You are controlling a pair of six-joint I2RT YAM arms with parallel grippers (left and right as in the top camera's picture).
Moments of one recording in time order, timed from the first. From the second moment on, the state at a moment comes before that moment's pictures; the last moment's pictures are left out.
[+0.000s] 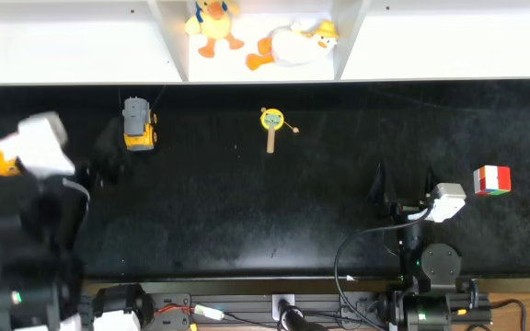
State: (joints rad) left arm 0.12 0.70 0.89 -0.56 0.11 -0.23; right arm 0.00 0.01 0.02 -0.02 -0.02 0.28
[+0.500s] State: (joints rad) left arm 0.12 1.03 0.91 -0.43 0.02 -0.20; right arm 0.00 0.01 0.02 -0.02 -0.02 0.28
